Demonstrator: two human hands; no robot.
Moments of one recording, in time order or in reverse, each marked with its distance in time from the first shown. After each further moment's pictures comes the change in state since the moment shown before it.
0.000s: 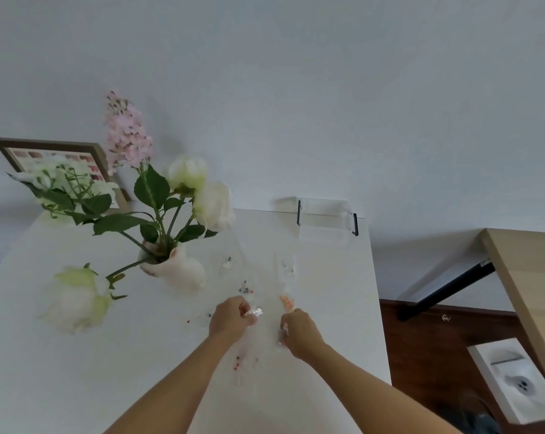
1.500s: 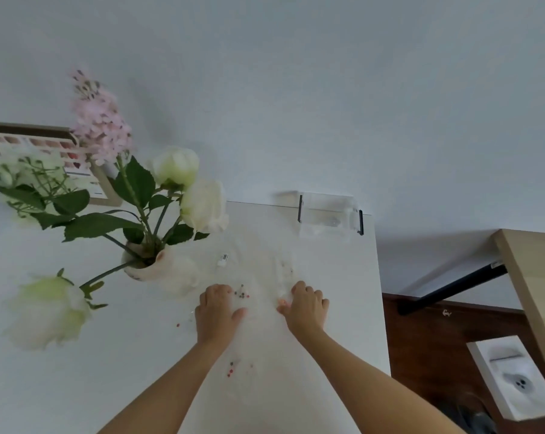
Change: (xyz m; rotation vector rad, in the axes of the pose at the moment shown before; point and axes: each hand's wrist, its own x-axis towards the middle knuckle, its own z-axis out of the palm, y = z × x) left_hand 0.025 -0.018 0.014 0.320 0.209 0.071; right_hand 0.050 0.000 -0.017 -0.088 0.235 0.246
